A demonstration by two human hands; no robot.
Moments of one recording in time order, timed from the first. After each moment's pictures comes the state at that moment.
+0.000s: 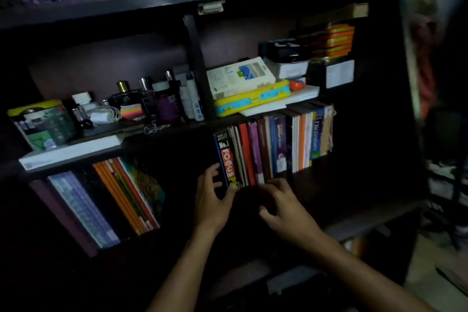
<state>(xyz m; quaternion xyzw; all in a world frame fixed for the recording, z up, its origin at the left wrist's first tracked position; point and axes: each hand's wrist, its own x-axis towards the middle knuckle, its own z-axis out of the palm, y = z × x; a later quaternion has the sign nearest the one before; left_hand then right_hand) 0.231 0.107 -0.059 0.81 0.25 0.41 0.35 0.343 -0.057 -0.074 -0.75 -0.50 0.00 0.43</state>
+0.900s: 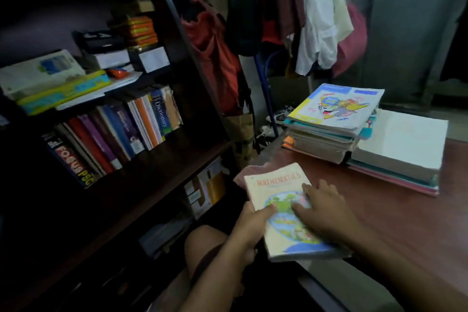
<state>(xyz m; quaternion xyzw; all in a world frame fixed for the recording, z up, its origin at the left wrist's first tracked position) 0.290 -0.312 -0.142 0.64 0.21 -0.06 0.74 0.336 -0.487 -0.124 -0.98 -0.11 0.04 0.18</state>
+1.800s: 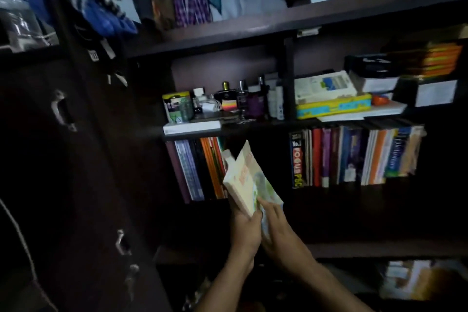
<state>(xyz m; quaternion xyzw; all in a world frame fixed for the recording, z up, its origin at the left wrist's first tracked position) 0.115 0.029 -0.065 0.59 0.37 0.51 0.50 0.200 -0.035 -0.079 -0.64 -0.62 0.11 0.44</state>
